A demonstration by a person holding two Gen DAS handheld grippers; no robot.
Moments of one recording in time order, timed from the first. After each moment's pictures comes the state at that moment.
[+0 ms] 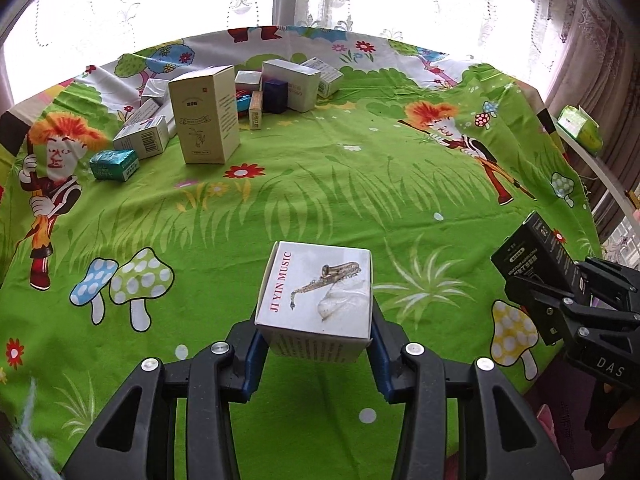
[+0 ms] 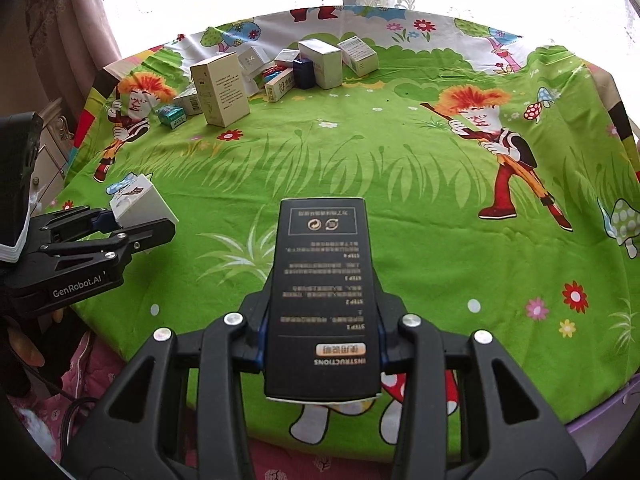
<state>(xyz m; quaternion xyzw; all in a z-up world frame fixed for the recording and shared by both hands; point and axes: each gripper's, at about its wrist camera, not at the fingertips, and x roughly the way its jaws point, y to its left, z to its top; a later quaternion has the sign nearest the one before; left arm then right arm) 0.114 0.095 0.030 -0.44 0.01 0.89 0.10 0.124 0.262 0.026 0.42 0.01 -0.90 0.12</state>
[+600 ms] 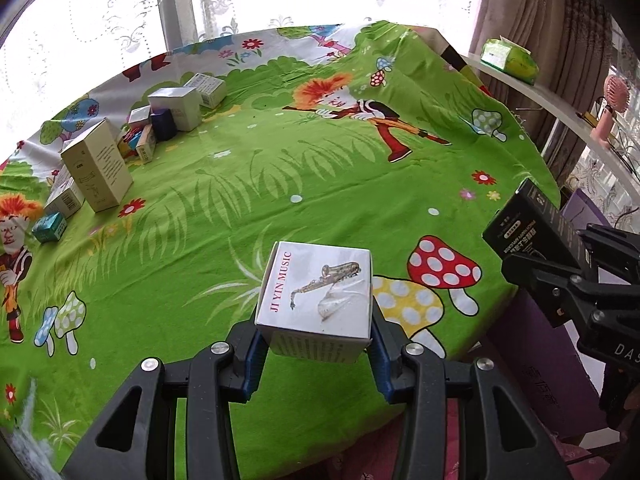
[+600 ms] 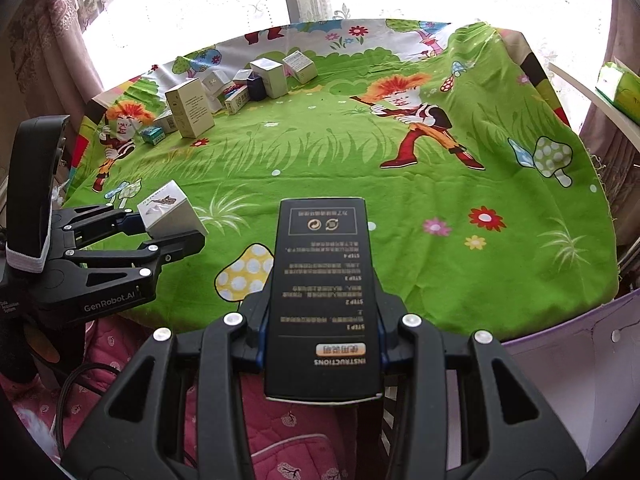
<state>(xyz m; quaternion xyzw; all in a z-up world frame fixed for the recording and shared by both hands) 0.148 0.200 0.038 -0.44 0.11 0.87 0.20 0.189 0.337 0.038 0.40 -0.04 -0.91 0.07</state>
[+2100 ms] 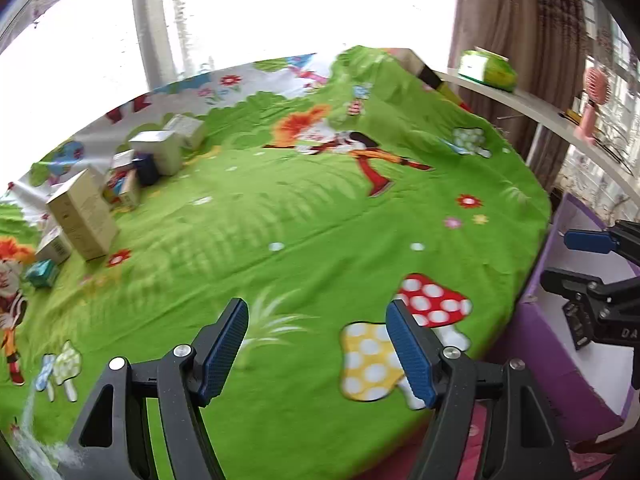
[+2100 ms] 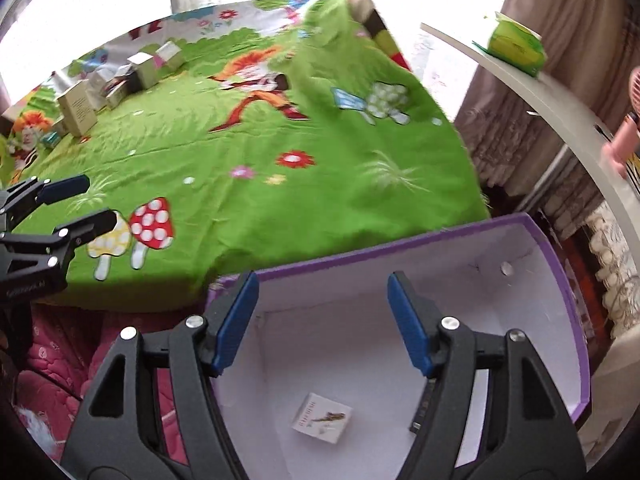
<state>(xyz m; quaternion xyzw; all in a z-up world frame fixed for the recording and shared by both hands) 0.131 0.192 0.050 -0.38 0.12 0.90 0.19 0.207 0.377 0.038 0.45 0.00 -0.89 -0.06</state>
